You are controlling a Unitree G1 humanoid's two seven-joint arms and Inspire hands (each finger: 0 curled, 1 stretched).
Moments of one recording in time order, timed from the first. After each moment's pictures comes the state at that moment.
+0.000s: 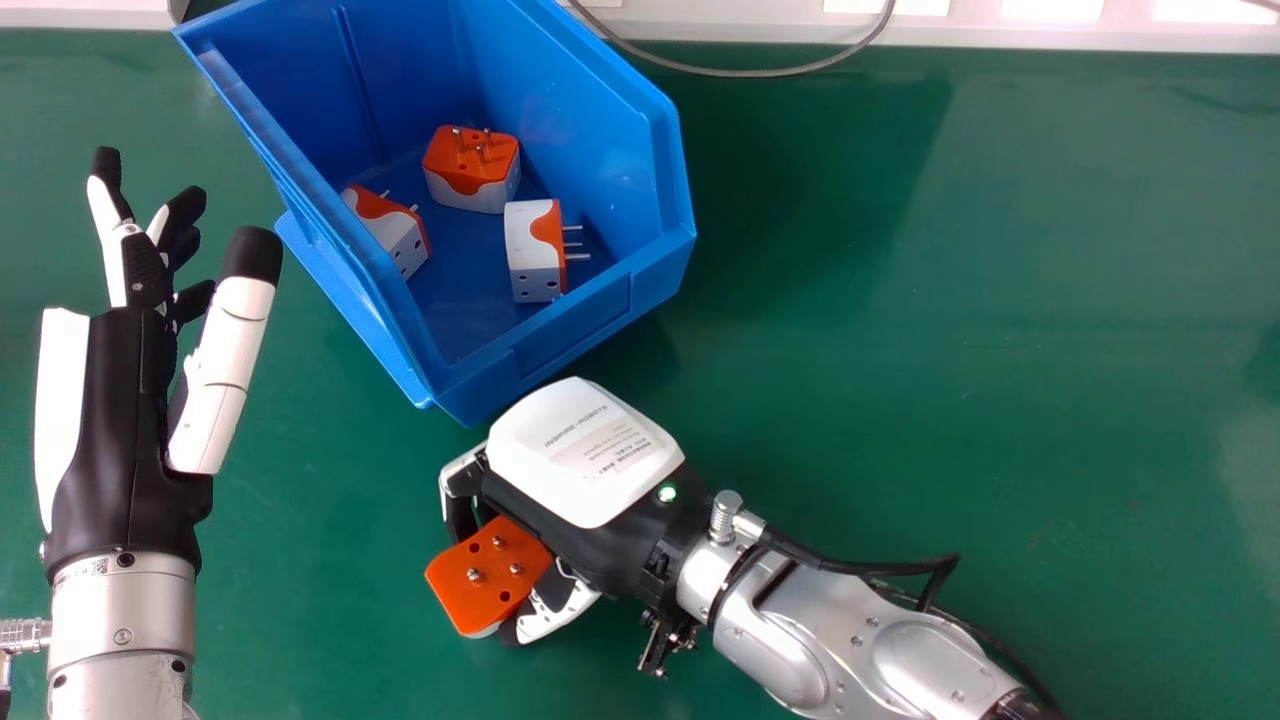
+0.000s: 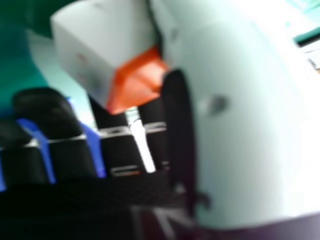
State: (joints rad) left arm 0.24 0.17 0.22 -0.36 0.19 -0.01 0.06; right arm -0.44 -0.15 0.78 0.50 -0.94 -0.21 -0.18
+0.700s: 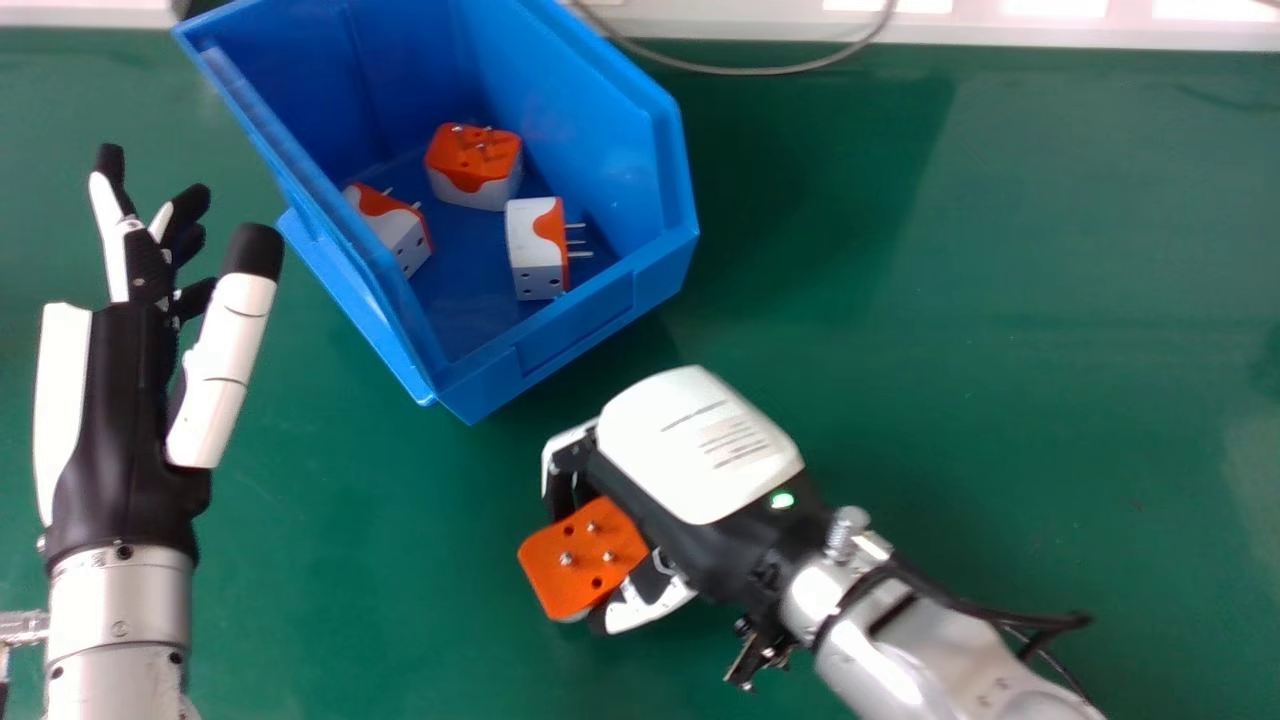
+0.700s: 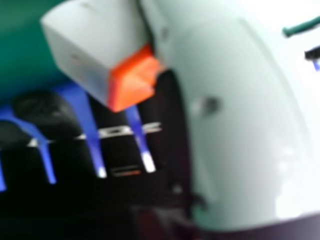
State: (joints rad) left arm 0.22 0.17 0.24 -0.33 0.18 -0.01 0.05; right arm -0.19 -0.33 0.57 -0.03 -0.90 -0.09 -0.05
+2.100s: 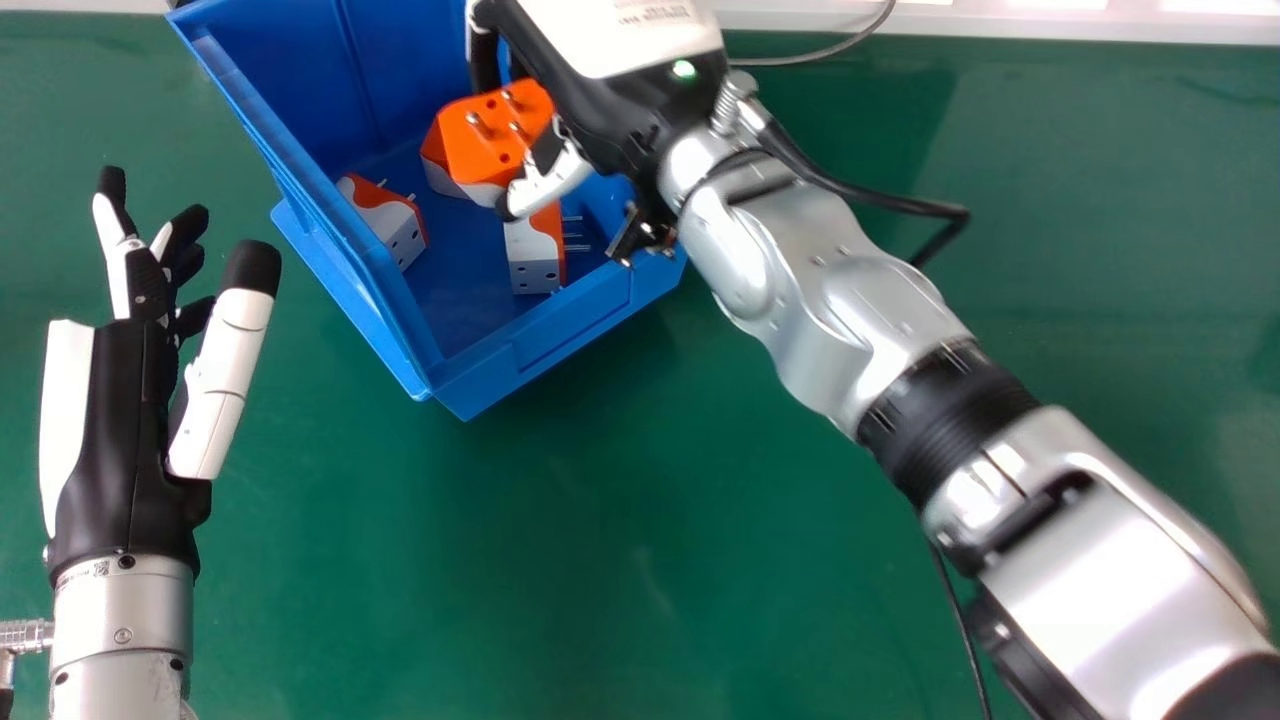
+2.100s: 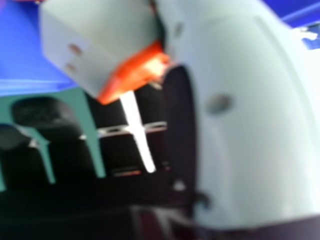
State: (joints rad) left arm 0.23 0.17 0.24 -0.30 0.18 -0.04 0.04; right arm -1.15 0.03 0.49 1.02 -0.87 -0.05 -0.23
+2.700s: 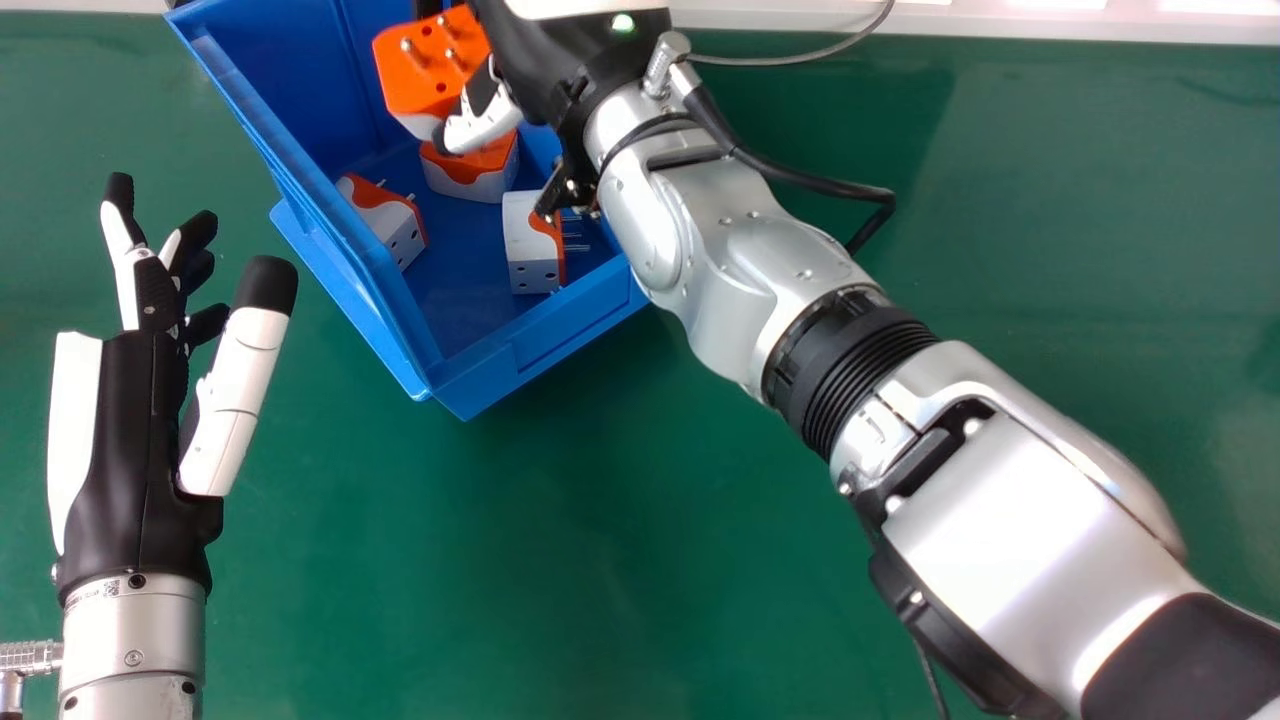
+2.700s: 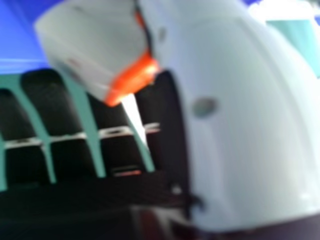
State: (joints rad) left arm 0.27 0.14 0.21 -0.37 0.20 -0.02 0.05; right arm -1.28 0.14 0.55 1.23 -0.80 0.00 -0.41
